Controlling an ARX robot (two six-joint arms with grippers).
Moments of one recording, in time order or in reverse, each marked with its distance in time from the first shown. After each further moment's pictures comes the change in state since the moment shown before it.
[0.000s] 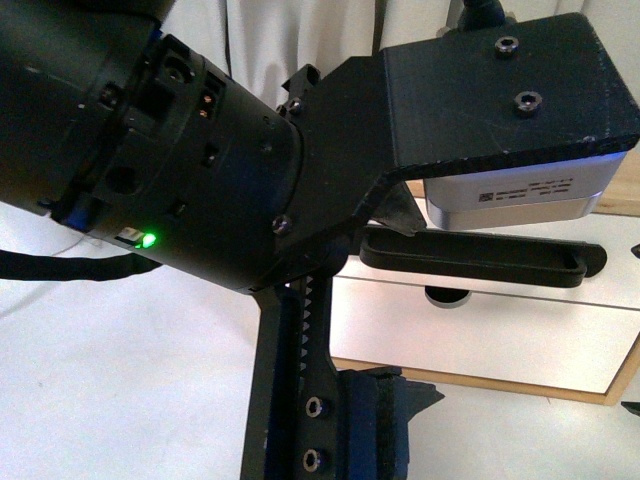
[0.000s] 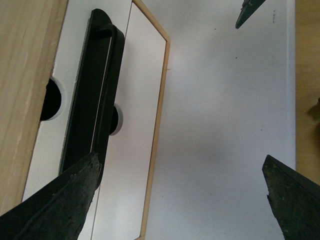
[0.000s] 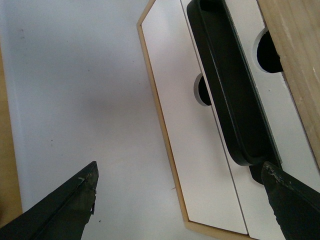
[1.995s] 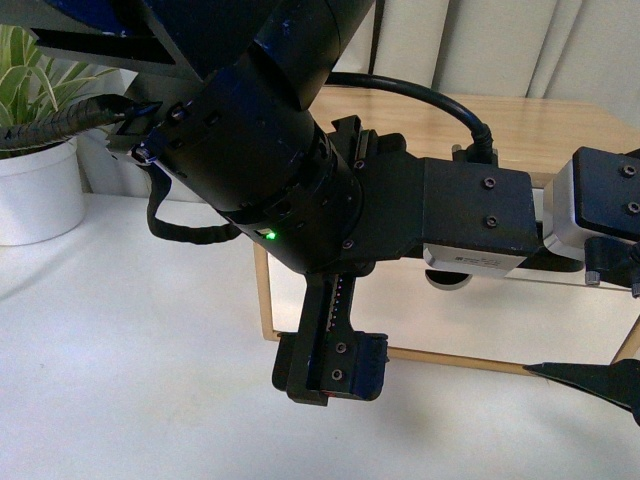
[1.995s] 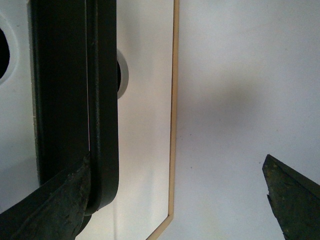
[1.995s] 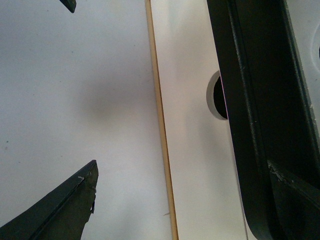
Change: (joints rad) left arm -0.006 0.297 0.254 -0.150 -0.219 0.161; right arm 0.053 0.370 0.185 0.028 0.061 -0.096
